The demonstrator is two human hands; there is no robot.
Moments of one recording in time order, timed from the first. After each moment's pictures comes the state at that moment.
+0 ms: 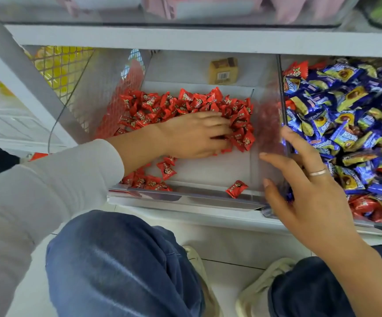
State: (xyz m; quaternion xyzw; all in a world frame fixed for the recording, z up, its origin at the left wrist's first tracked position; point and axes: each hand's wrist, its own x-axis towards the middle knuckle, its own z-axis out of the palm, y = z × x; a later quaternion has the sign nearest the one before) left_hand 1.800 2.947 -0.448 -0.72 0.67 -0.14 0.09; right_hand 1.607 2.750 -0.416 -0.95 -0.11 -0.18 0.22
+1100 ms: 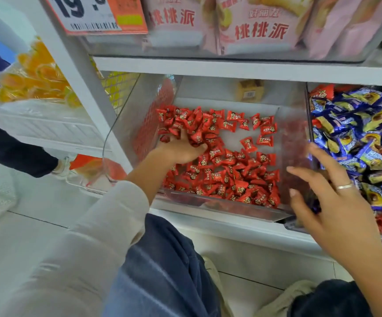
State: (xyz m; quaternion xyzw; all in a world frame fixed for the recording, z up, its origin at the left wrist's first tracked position) left_hand 1.777 3.003 -0.426 -0.95 -0.01 0.31 -0.08; right_hand 1.607 2.753 -0.415 -0.95 -0.09 -0.20 0.21
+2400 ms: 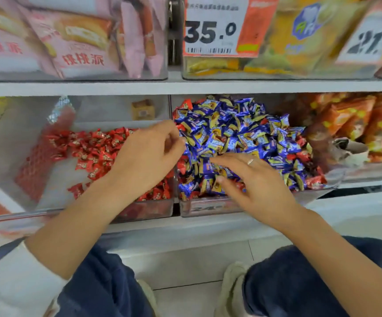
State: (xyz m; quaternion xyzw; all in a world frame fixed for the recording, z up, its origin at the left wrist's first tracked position) left_hand 1.663 2.862 -0.336 -0.90 0.31 -0.09 -0.30; right_hand 1.557 2.670 -0.369 -0.96 -0.09 -0.18 0.18
